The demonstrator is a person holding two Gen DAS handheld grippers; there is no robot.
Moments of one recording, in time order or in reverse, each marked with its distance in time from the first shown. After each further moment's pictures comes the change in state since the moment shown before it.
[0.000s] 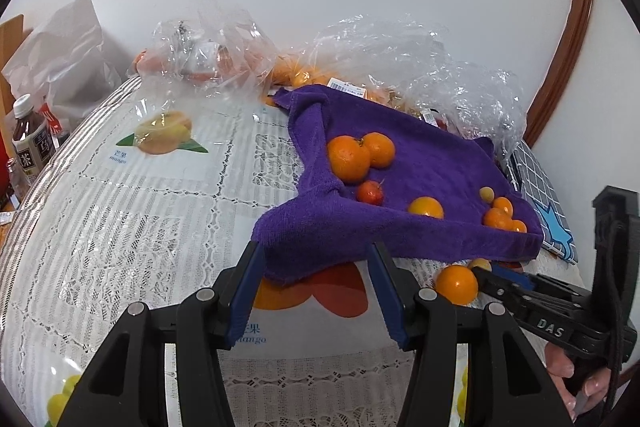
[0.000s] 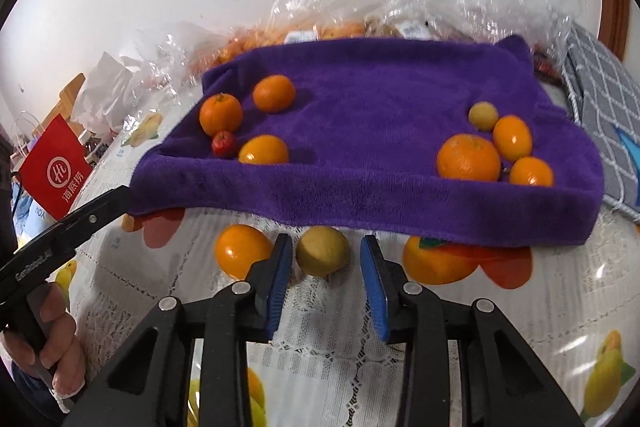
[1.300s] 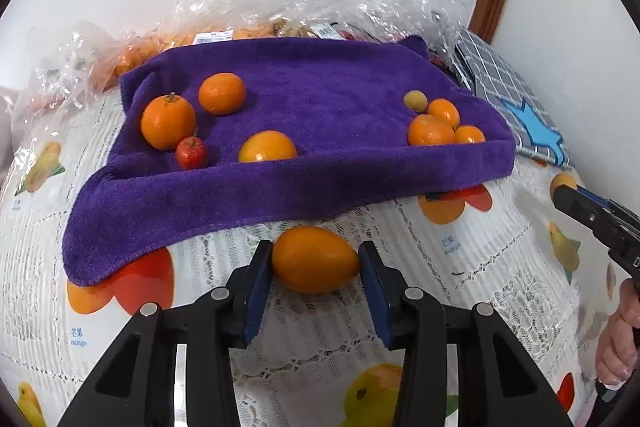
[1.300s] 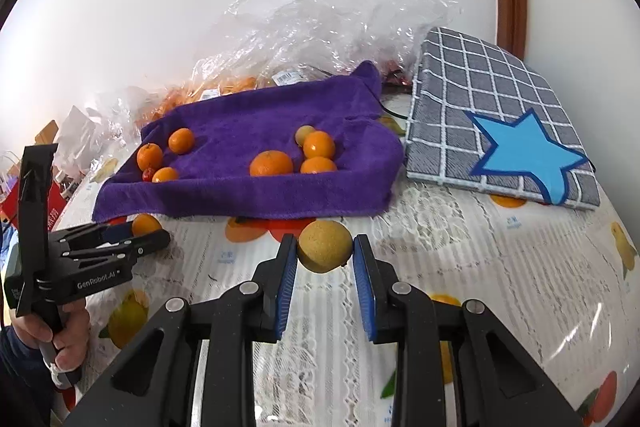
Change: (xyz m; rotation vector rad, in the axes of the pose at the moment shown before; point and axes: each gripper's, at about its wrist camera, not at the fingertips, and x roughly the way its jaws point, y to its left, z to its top) left arm 0.052 -0.116 -0.019 0.274 0.190 -0.031; right arm -0.101 -0.104 -0.037 0.089 -0.170 -0.141
